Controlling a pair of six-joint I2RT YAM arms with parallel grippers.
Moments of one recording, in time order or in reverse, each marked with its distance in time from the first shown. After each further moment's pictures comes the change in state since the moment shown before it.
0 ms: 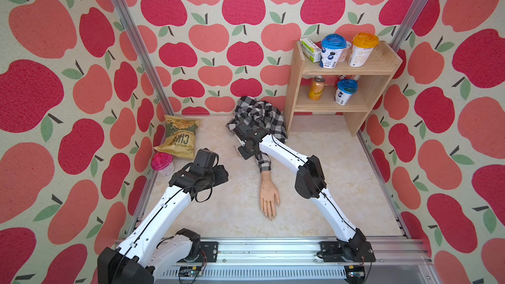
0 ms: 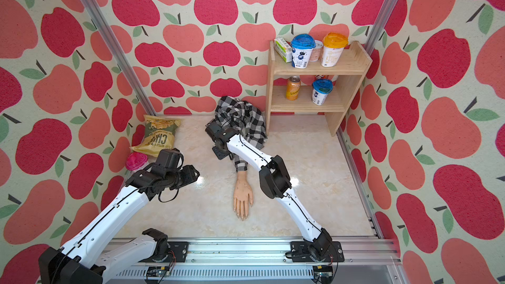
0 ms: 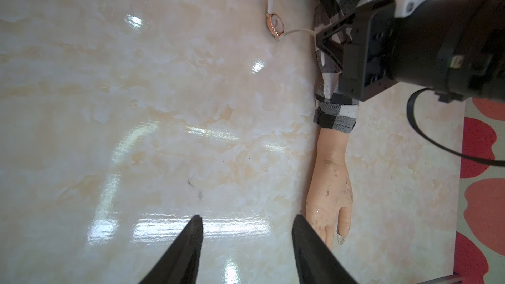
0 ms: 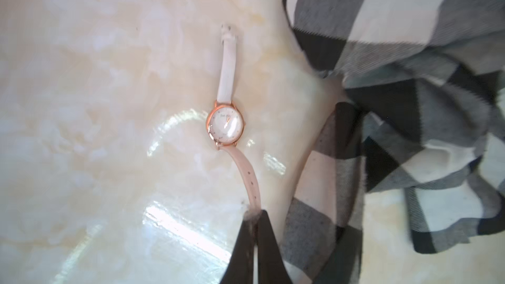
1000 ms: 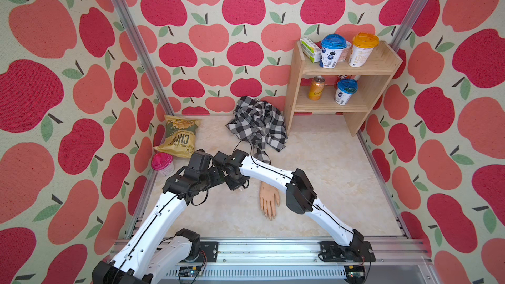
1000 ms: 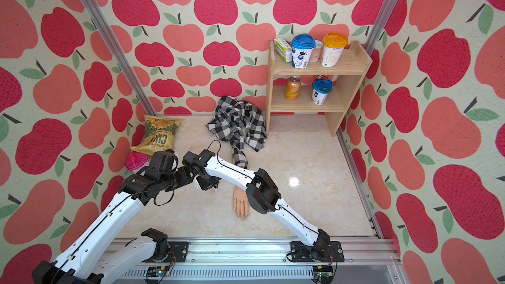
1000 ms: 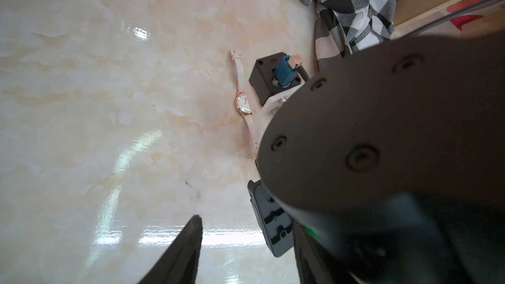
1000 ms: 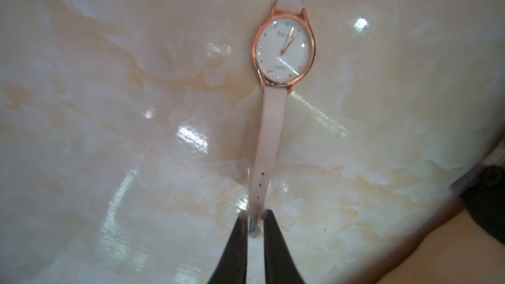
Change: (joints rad) left arm 0.031 -0.084 -0.007 -0.041 -0.019 0.032; right arm 0.236 0.034 0.035 -0.251 -0.100 0.327
